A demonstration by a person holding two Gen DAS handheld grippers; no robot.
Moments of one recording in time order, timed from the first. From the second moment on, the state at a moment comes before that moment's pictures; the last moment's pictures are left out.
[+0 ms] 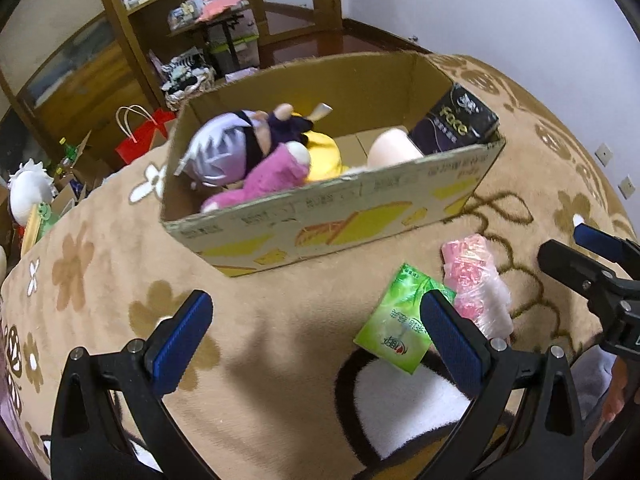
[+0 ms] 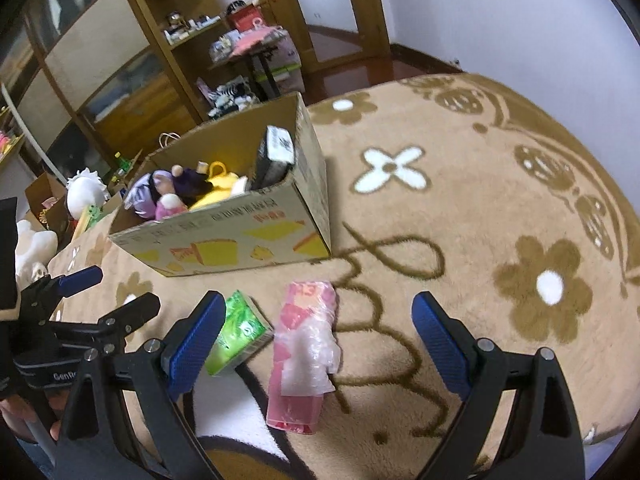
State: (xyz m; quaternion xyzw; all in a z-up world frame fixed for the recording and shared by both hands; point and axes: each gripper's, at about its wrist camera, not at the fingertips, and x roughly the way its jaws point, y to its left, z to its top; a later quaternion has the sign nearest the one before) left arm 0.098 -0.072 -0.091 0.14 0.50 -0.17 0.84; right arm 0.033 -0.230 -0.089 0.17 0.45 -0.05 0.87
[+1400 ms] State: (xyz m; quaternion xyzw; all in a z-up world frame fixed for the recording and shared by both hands) left arm 0.100 -0.135 -0.180 0.21 0.55 -0.23 0.77; right arm 0.084 -0.215 -0.168 0.17 0.55 -0.01 0.82
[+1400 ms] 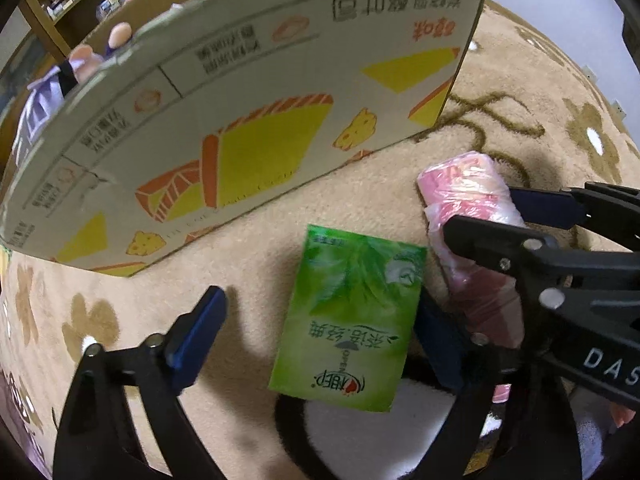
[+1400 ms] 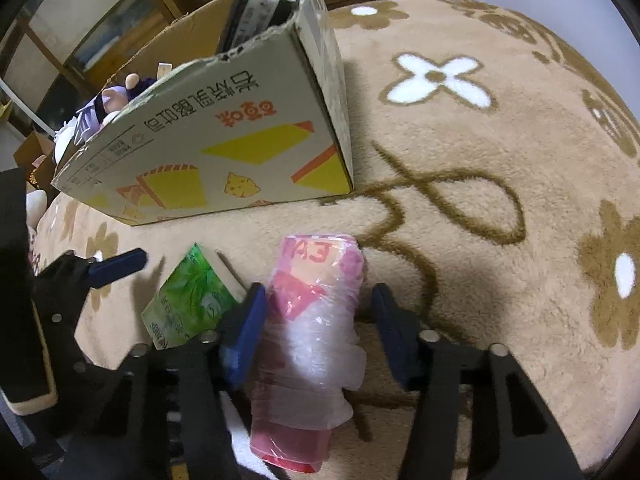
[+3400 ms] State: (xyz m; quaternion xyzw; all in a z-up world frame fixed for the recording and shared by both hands) left arm 0.123 -0.044 0.039 0.07 0.28 -0.12 0.95; right arm 0.072 -0.182 0.046 0.07 0.22 0.04 0.97
